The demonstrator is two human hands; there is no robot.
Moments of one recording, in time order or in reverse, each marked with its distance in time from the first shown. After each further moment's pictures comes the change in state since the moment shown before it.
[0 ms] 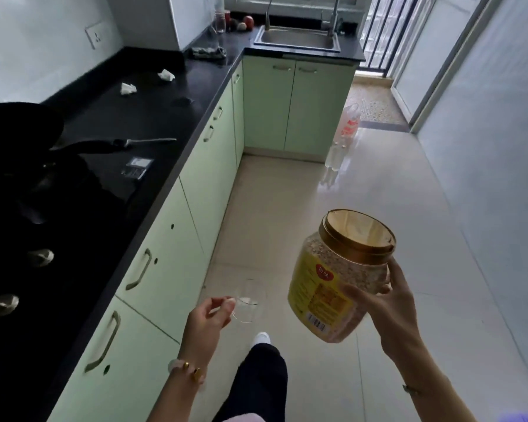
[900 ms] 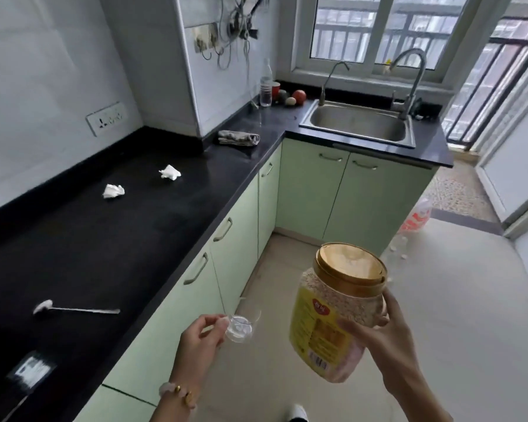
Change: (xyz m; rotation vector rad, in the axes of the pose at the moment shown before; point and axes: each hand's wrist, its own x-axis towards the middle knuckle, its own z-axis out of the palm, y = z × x) left_hand 0.455 0.260 0.146 -0.091 0.276 0.046; right_hand 0.590 -0.048 0.103 -0.079 -0.257 0.021
